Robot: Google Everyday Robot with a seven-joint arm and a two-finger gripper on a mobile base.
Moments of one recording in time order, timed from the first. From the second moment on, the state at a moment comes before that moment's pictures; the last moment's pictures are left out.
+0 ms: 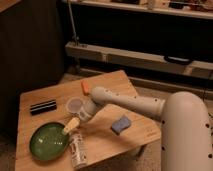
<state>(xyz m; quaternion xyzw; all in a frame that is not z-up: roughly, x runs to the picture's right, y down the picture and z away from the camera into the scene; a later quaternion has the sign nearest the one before) -0.185 0.209 0.788 0.14 -0.58 -0.70 0.39</state>
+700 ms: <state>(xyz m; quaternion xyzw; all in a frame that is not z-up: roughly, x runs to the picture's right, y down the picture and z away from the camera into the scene) -0.190 0.216 0.786 0.15 -0.60 -0.68 0.39</state>
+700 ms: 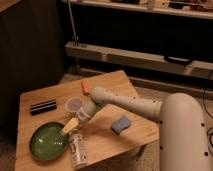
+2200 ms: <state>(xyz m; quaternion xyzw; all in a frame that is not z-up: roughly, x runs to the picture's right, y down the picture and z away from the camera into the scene) -0.179 0.211 0.795 0.15 -0.60 -0.67 0.40</state>
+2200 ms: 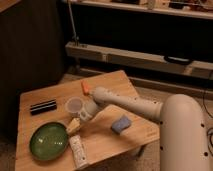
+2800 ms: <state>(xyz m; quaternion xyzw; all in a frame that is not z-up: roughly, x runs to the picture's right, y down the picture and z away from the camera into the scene) -0.174 0.214 0.802 0.14 -0.60 -0.68 0.41</state>
